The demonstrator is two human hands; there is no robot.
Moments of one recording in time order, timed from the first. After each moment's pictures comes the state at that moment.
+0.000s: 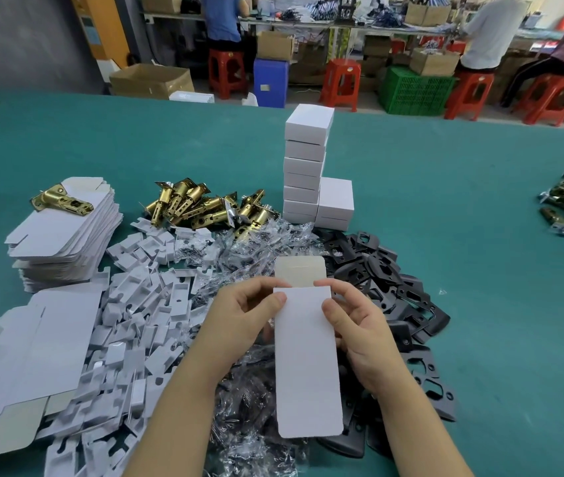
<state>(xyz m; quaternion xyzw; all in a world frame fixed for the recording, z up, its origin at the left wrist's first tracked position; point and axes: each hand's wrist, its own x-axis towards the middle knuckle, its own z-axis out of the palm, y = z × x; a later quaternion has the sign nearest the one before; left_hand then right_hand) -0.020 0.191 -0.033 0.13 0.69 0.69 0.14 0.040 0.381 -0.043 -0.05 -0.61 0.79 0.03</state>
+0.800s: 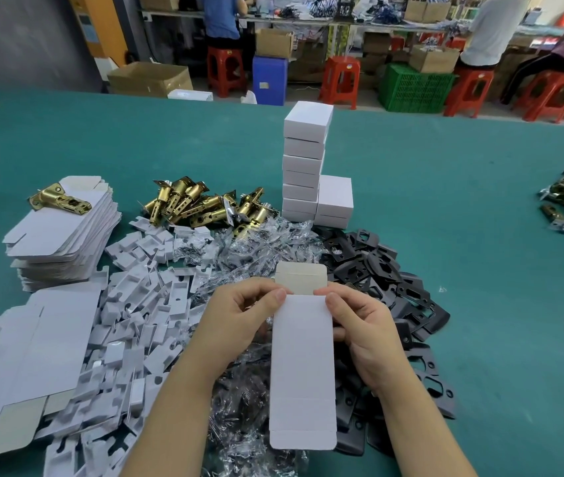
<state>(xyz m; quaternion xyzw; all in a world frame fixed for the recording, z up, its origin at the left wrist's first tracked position) -0.021 0.188 -0.033 0.14 0.72 0.67 0.12 0.035 0.385 -0.048 -0.07 -0.58 0.81 0.05</state>
